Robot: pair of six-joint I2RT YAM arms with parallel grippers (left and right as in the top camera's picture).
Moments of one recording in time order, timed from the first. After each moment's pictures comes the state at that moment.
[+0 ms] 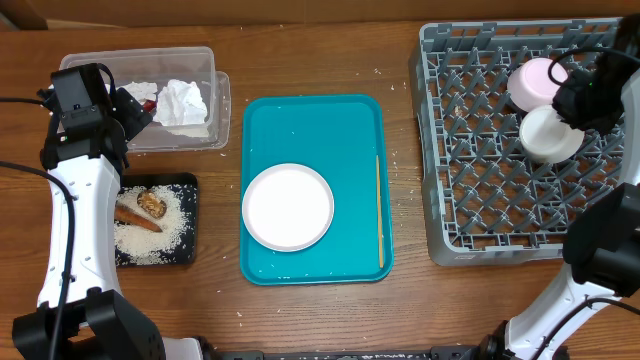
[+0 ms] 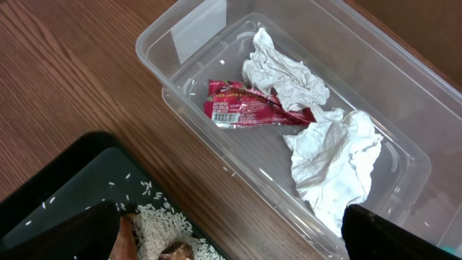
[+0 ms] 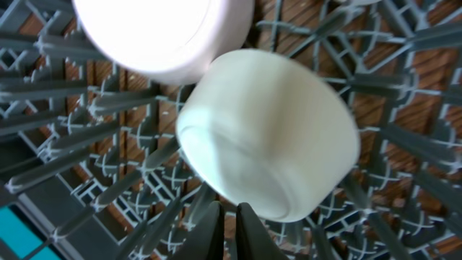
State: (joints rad) left arm 0.27 1.57 1.32 -0.63 -0.26 -0.48; right arm -0.37 2.04 1.97 -1.26 -0.08 0.31
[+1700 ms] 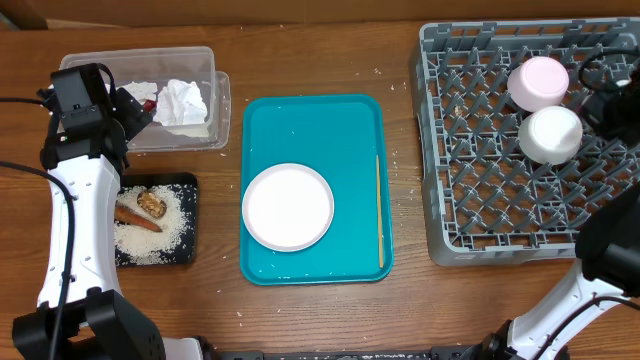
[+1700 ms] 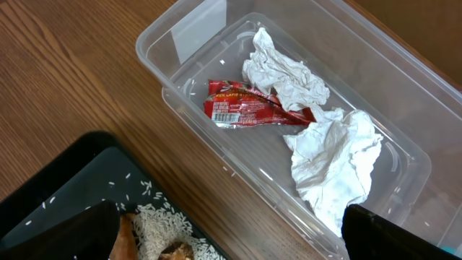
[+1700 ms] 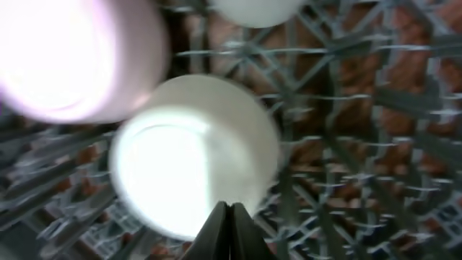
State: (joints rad) left arm 0.27 1.57 1.32 -0.63 -0.27 -0.48; right arm -0.46 2.07 2.00 -1.27 -0.07 0.33
